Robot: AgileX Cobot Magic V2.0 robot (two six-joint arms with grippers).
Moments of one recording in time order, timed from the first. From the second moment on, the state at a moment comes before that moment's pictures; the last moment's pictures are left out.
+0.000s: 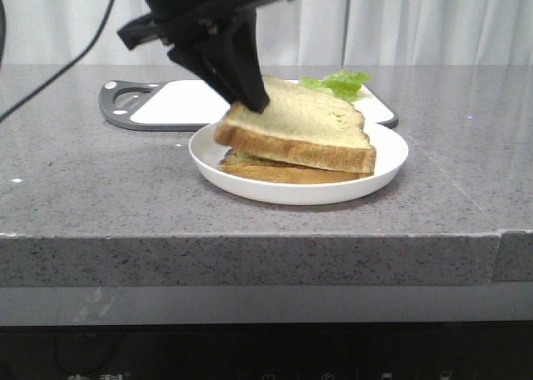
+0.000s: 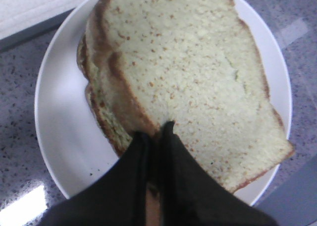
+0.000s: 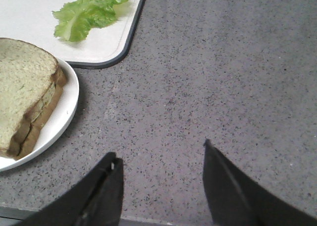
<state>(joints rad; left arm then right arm) -0.60 1.76 -1.53 -0.33 0.95 0.05 0.08 0.61 -0.61 0.12 0.56 -0.01</state>
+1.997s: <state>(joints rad) -0.36 1.02 -1.09 -0.25 0.95 0.04 0.12 2.01 -1.65 0.67 0.53 -0.23</state>
